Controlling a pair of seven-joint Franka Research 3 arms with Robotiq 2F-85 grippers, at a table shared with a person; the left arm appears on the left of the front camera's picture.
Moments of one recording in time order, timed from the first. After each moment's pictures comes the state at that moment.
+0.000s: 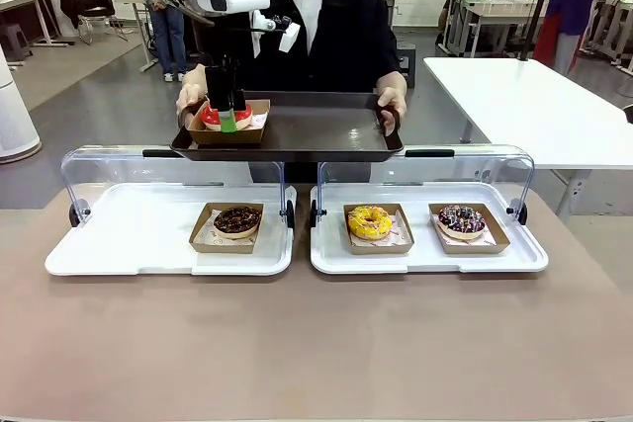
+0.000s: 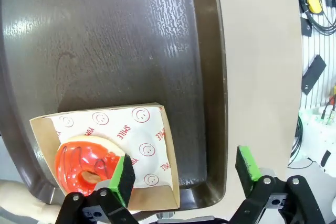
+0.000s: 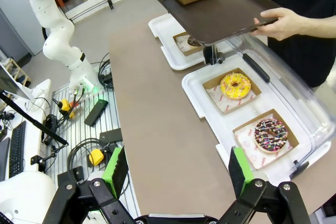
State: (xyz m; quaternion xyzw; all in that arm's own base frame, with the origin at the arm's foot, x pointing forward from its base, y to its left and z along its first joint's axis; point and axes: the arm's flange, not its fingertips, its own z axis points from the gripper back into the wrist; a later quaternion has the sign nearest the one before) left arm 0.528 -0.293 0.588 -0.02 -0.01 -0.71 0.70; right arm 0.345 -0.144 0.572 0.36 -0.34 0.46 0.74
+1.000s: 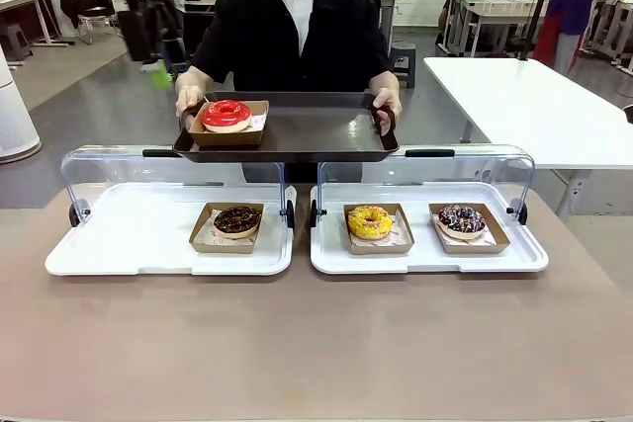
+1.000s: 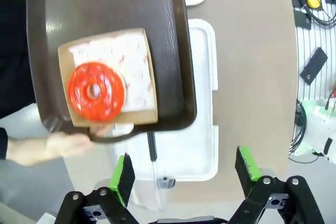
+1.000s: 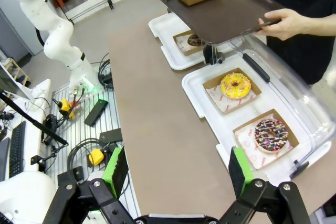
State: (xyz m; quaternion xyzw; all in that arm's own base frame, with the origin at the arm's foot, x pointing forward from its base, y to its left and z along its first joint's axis) left arm 0.485 -0.187 0.668 -0.01 -0.08 -0.70 0.70; right arm 0.345 -0.144 0.572 0.36 -0.34 0.46 0.74
